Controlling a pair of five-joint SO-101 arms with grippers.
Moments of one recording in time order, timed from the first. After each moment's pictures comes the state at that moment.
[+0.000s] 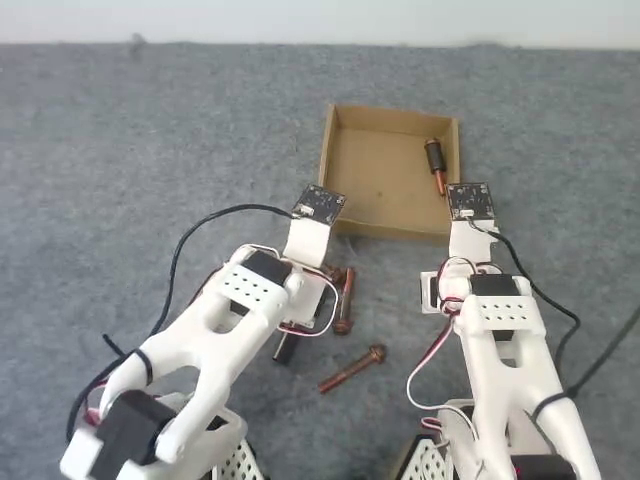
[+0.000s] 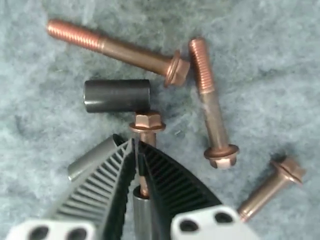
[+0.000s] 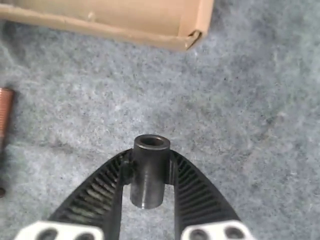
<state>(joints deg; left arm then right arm) 22.9 -14.8 52.9 55.3 11.6 -5.4 -32.5 62.6 48.0 0.7</state>
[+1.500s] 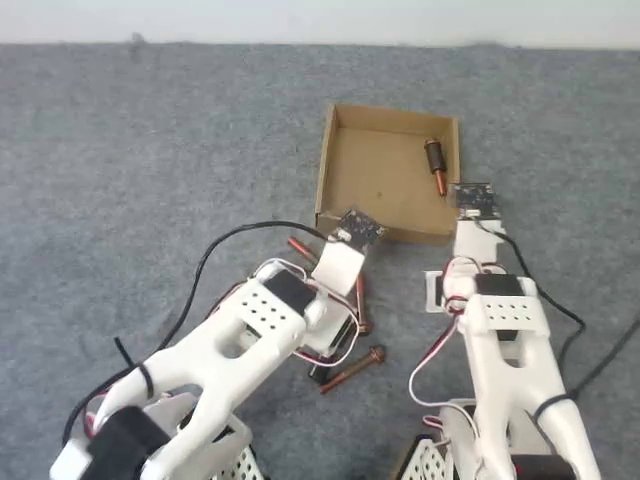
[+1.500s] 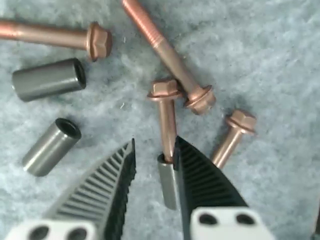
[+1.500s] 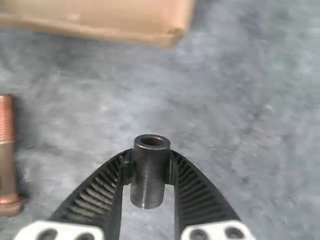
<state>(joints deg) 33.5 -21.1 53.8 61.1 11.1 -1.7 -32.5 62.6 48.8 0.7</state>
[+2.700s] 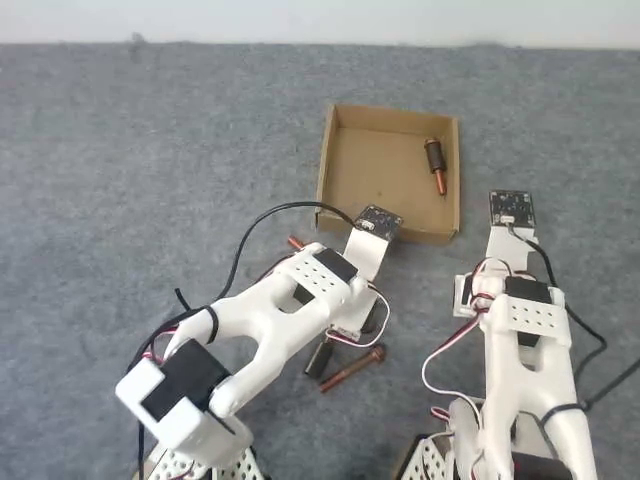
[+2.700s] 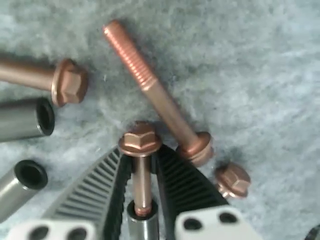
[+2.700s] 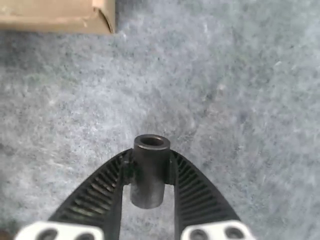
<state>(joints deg) 34.9 5.0 38.5 58.0 18.6 6.7 -32.9 63.5 48.4 5.8</state>
